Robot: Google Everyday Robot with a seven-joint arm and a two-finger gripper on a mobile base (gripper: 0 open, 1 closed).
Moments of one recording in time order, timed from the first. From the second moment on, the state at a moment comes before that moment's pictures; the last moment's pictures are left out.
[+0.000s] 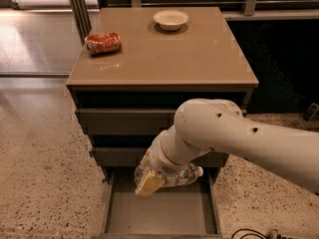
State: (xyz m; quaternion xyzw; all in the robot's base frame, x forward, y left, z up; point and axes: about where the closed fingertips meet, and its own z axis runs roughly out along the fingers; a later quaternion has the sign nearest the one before) arm 0.421 0.033 0.708 -0.65 0.71 0.16 0.21
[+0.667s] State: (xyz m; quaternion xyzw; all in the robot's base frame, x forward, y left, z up) arm 0.444 0.033 0.650 -0.64 0.73 0.10 0.20
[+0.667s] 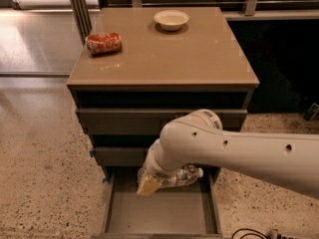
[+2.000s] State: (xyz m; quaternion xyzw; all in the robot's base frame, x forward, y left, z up) arm 0.454 -0.006 0.477 -0.57 0.80 0.13 0.13
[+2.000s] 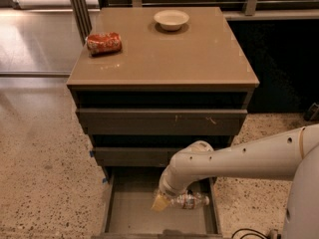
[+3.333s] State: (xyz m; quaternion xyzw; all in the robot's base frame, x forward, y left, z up) arm 0.487 0.002 0.397 -0.50 0.84 0.17 0.16
